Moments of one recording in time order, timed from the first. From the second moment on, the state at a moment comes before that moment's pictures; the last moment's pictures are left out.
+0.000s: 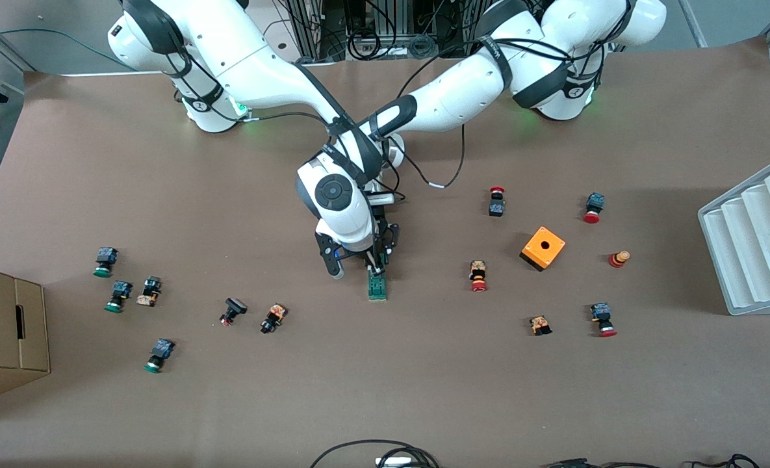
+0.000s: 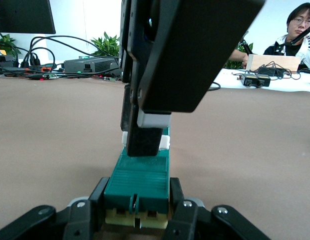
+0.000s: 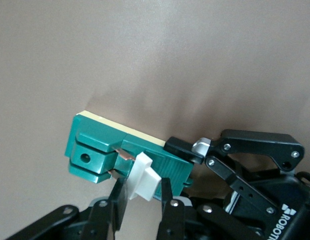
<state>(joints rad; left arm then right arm) -0.75 1.14 -0.50 -1.53 2.07 1.66 -2.52 0.83 0.68 -0.12 -1.68 0.24 2.51 1.76</state>
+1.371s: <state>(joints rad) -0.75 1.14 -0.50 -1.53 2.07 1.66 -2.52 0.83 0.66 -0.12 -1.70 0.24 2.51 1.77</state>
